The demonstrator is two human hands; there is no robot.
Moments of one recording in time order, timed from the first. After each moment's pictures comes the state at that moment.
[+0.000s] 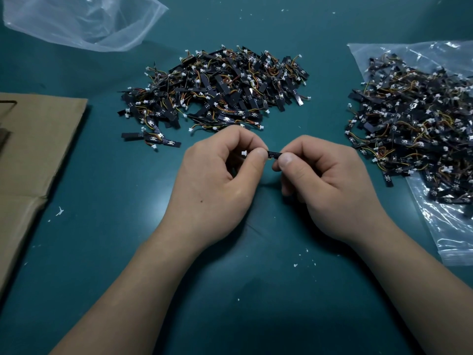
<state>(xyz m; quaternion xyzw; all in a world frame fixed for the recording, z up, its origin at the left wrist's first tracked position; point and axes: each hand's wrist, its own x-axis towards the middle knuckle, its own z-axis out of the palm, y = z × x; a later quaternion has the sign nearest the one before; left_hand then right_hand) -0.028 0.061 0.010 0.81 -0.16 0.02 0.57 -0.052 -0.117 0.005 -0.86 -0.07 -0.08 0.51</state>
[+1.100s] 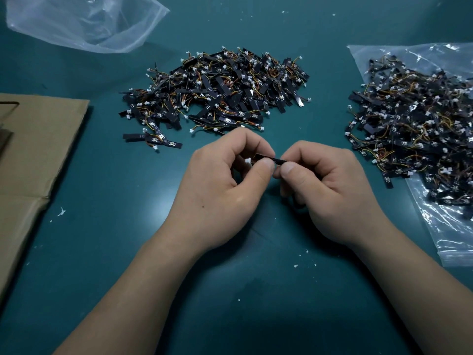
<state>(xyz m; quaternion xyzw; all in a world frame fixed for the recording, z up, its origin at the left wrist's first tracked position) -0.030 0.060 0.012 0.79 -0.19 -0.01 0.59 -0.054 -0.118 0.008 -0.86 -0.08 -0.07 0.49</state>
